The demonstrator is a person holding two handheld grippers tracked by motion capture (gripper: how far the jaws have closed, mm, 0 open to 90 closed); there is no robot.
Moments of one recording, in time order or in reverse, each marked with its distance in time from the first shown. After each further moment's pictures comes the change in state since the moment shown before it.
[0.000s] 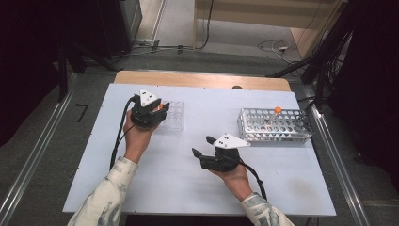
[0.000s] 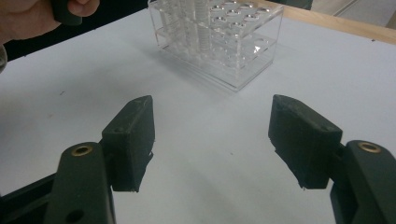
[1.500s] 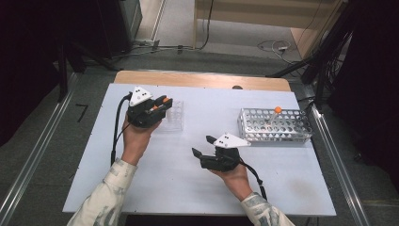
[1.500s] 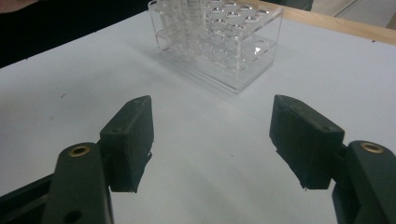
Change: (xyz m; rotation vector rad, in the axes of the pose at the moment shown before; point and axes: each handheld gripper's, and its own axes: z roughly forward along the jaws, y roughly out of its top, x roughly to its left) left arm -0.002 0.021 -0.031 -0.122 -0.136 -0.071; right arm 0.000 0.001 0.000 -0.006 0.005 0.006
